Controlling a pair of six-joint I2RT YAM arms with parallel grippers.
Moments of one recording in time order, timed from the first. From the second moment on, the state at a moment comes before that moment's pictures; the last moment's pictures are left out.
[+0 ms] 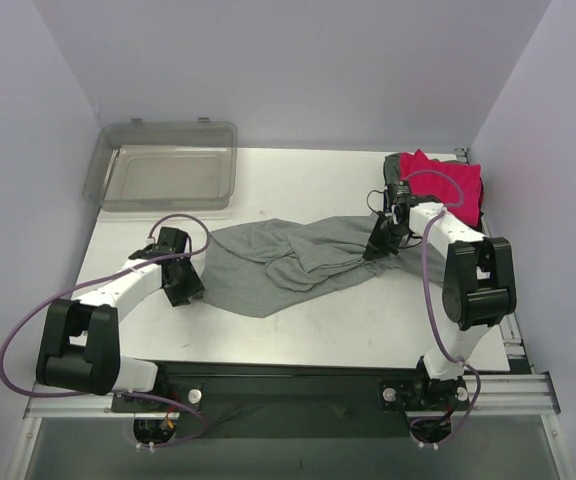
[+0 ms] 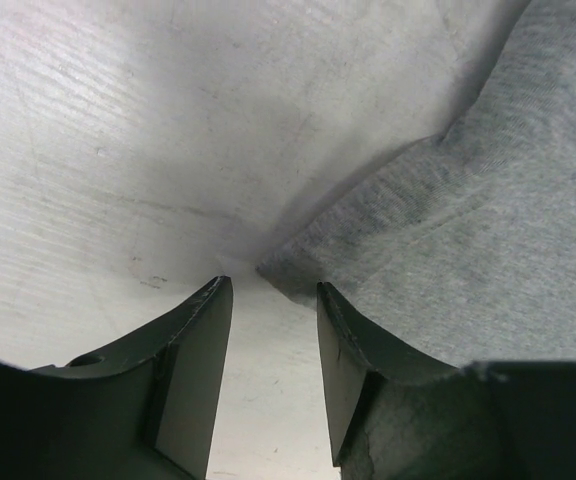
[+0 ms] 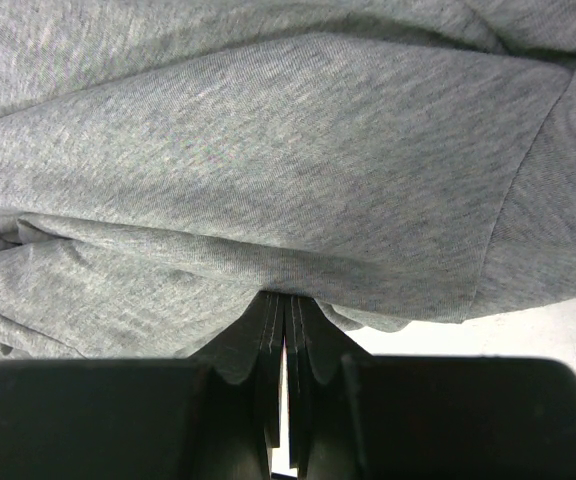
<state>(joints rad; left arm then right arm) -0.19 1.38 0.71 -0.58 -0.07 -0.71 0.14 1.78 1.18 -0.68 -0.16 0.57</state>
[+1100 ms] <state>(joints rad) -0.19 1.36 1.29 -0.63 -0.39 -0.58 -0.07 1.50 1.72 -0.94 -0.13 0.57</state>
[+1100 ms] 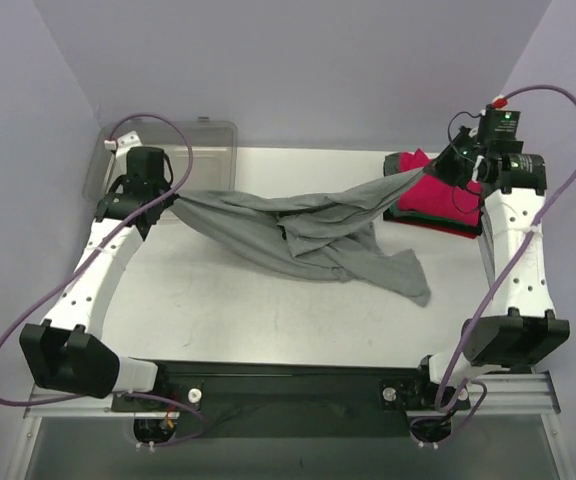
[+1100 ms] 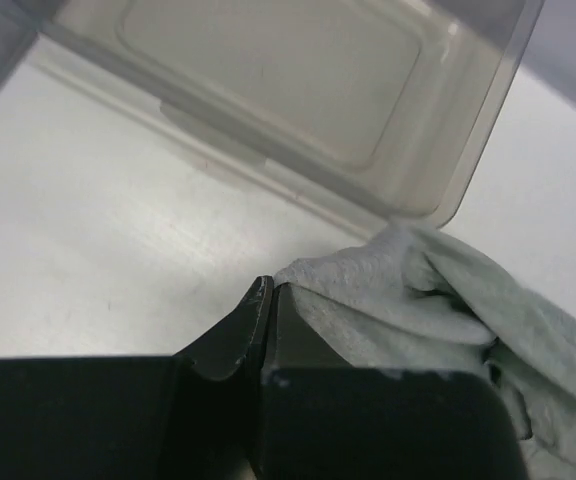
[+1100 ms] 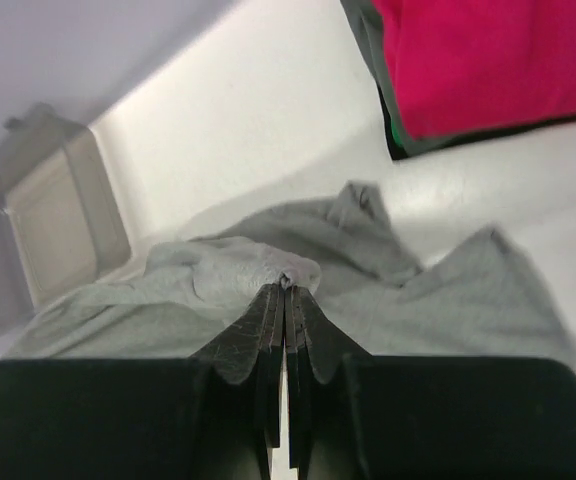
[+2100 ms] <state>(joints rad) -0.19 1.11 1.83 -0.17 -0.40 -0.37 -0.23 1.34 2.42 -0.80 0.13 0.44</state>
